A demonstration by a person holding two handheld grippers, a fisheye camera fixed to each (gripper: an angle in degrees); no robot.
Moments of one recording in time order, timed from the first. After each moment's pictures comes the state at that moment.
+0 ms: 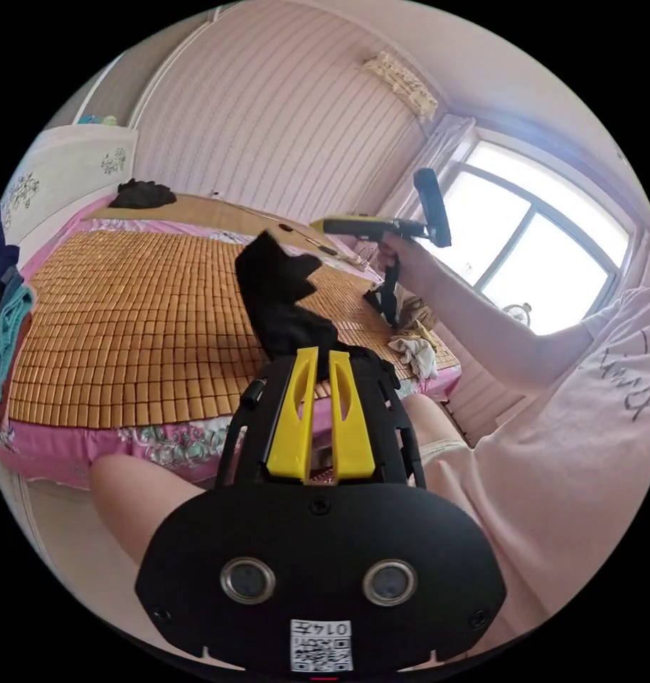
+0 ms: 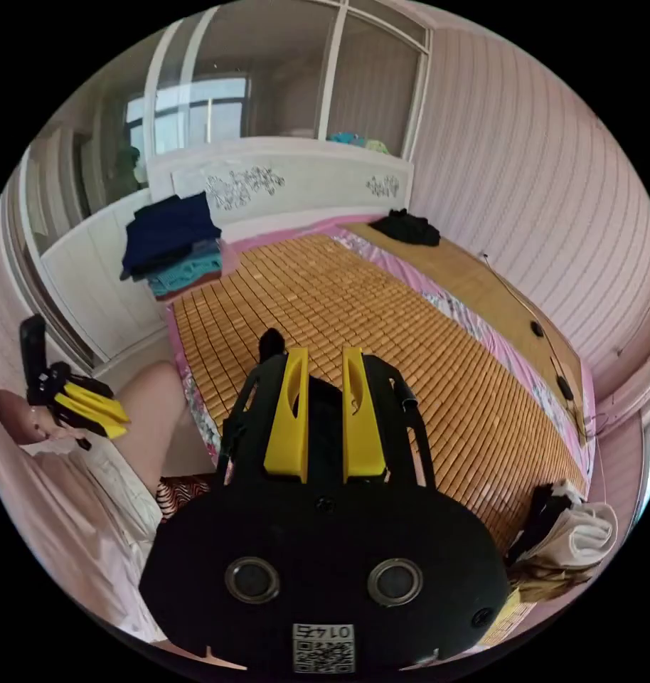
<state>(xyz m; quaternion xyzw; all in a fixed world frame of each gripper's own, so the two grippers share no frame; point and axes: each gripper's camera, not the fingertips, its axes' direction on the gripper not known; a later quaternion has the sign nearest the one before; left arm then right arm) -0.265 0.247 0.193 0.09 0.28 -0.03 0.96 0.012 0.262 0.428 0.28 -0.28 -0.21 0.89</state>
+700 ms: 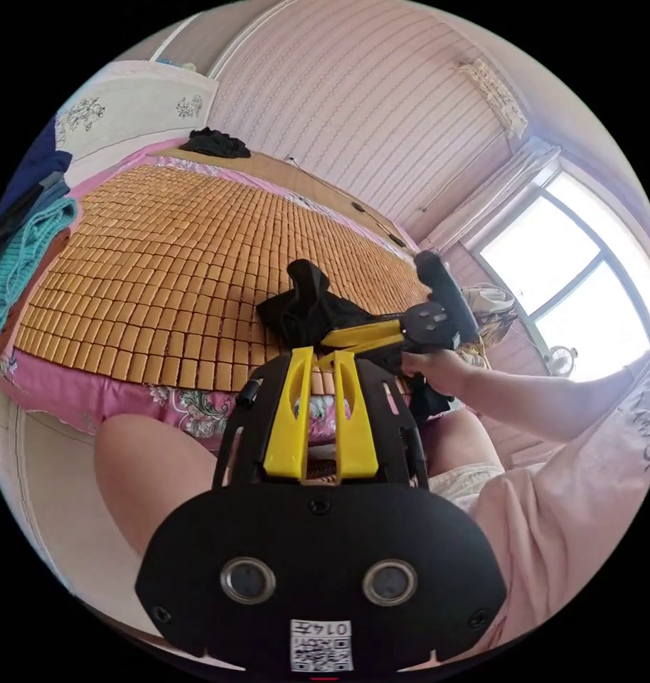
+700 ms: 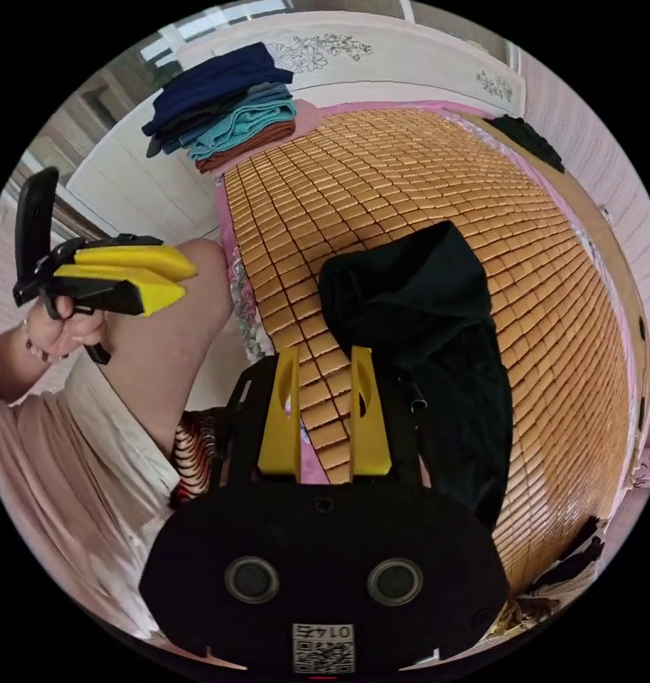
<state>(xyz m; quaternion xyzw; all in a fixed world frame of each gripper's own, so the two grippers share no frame) -0.317 0.225 0.238 -0.02 0.27 -0.06 0.96 -0.135 0.251 0.615 0.16 -0.33 -0.37 0.85</state>
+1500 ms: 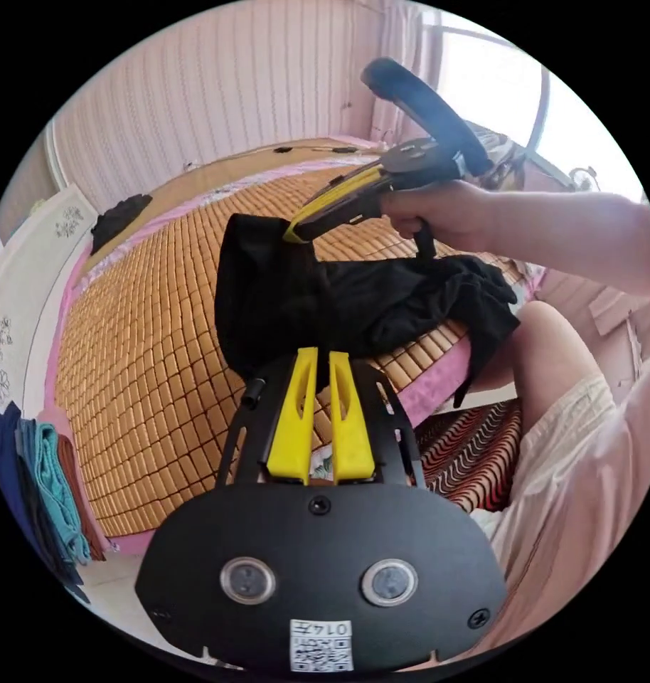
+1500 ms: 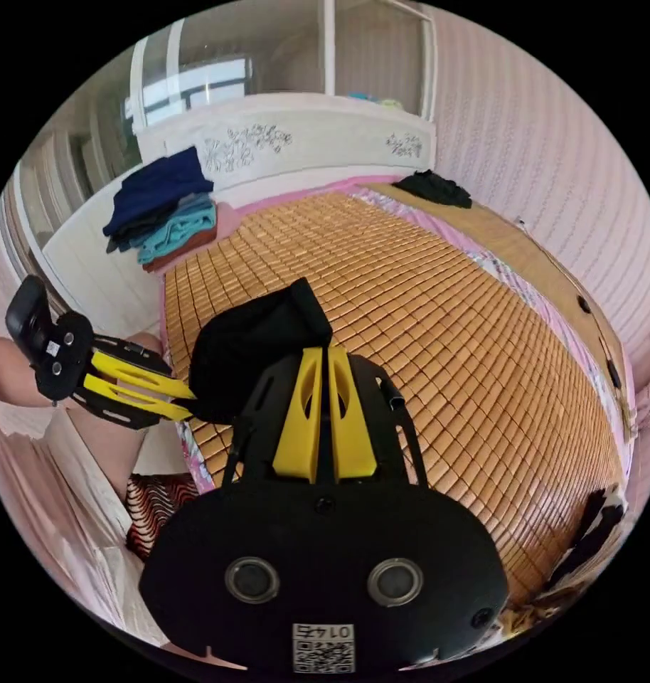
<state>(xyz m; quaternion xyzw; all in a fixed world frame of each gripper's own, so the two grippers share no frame) -0.232 0.206 0.186 0.01 0.15 0.23 0.96 0.106 0.192 0.670 0.29 -0.37 -0.17 0.87</state>
